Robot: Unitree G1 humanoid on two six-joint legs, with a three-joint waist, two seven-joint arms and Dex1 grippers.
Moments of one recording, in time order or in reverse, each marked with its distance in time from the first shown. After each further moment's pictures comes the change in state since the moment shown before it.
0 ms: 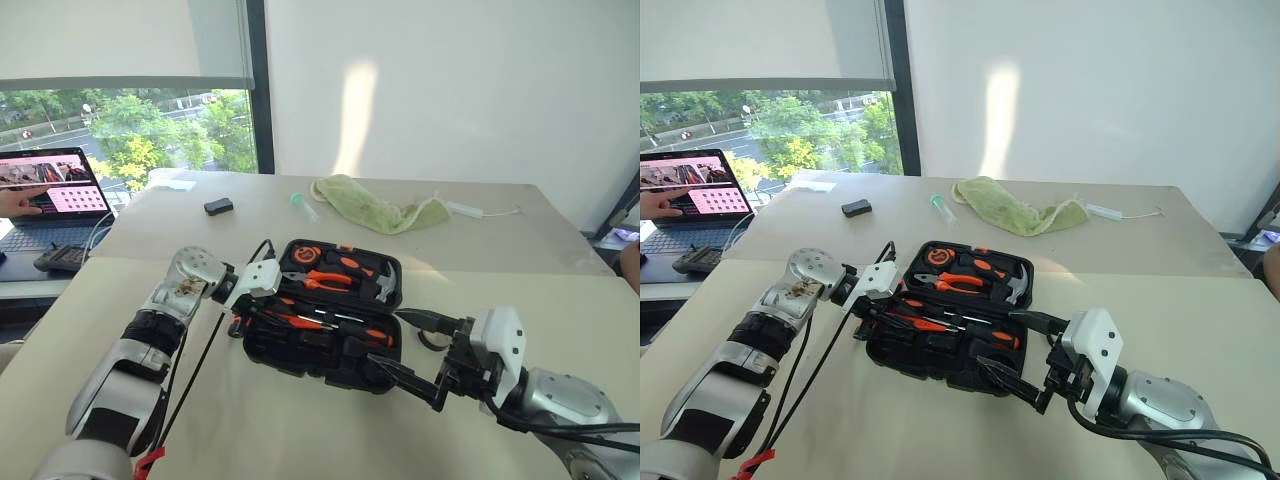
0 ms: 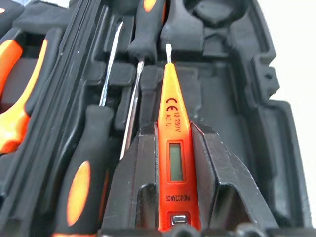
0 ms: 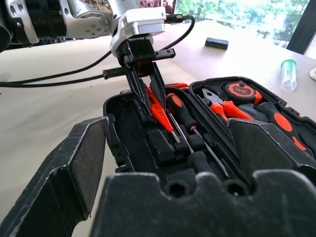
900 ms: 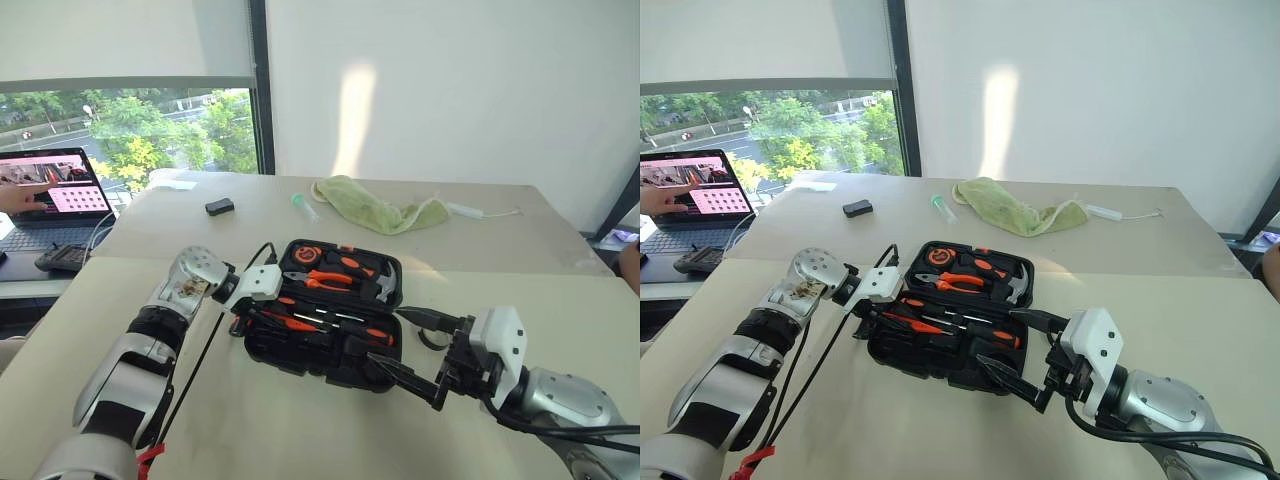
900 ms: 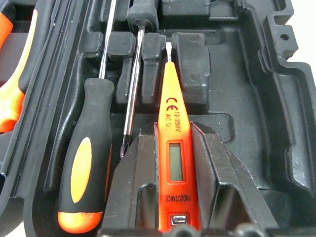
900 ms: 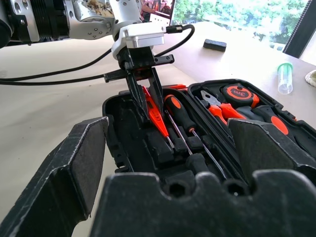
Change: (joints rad) left arm -0.022 -0.018 -0.003 0.073 0.067 -0.068 0.009; right arm -0.005 -0.014 0.000 -0.013 -0.001 0.002 -0.008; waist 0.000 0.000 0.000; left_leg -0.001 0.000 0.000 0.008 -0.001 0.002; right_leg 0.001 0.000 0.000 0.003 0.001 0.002
